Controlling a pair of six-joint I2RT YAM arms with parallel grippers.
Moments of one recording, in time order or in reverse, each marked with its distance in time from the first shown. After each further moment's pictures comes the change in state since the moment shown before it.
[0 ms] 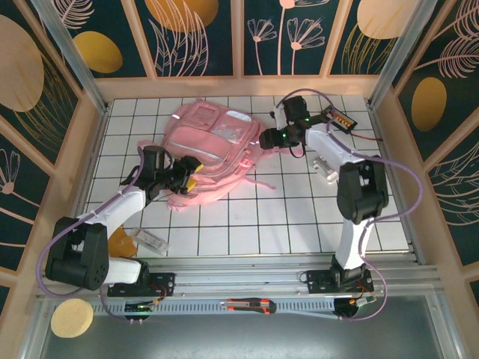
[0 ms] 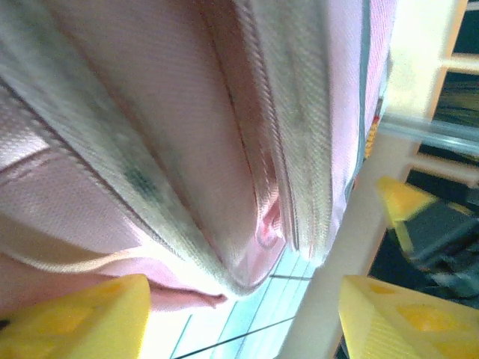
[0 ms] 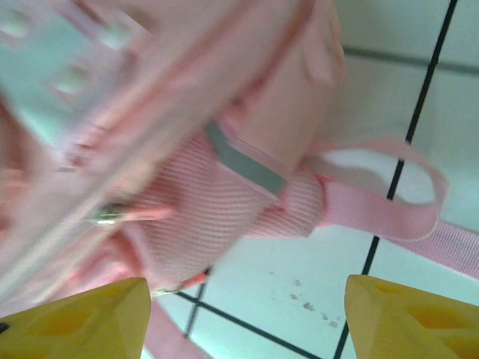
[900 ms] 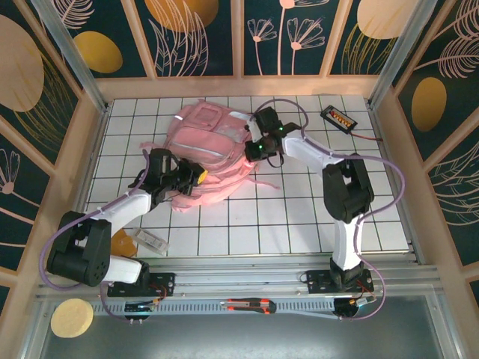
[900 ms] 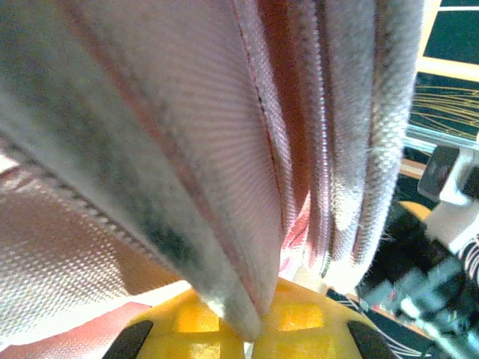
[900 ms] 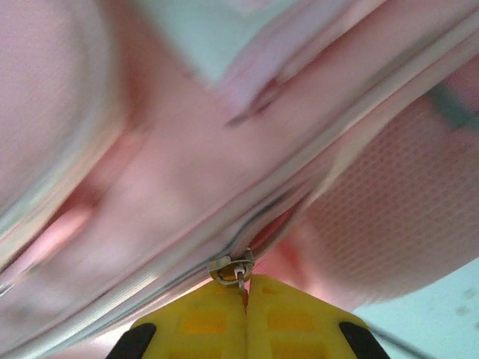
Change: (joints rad) left arm -0.056 0.035 -0.055 0.191 -0.013 -0.138; right arm 0.154 0.135 0.064 -0.043 0.029 0.071
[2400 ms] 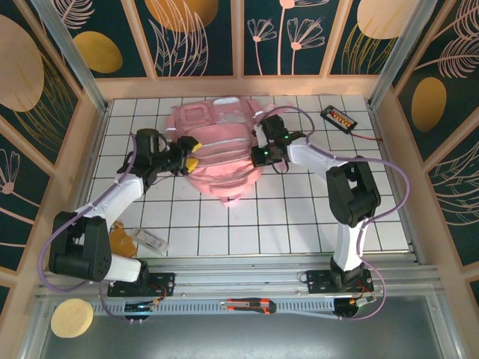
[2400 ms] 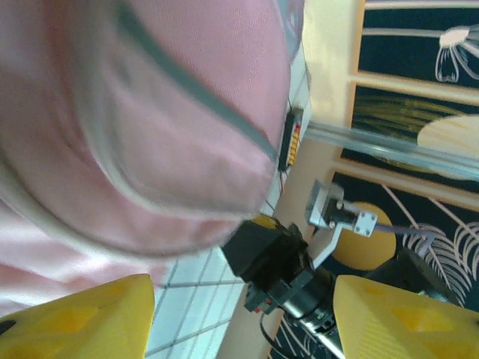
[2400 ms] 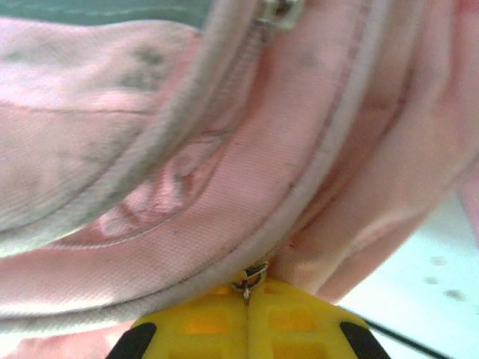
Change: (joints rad) left arm 0.063 0.008 0.183 -0.095 0.089 -0.004; right arm 0.021 -0.093 -0.188 0.126 0.004 0.054
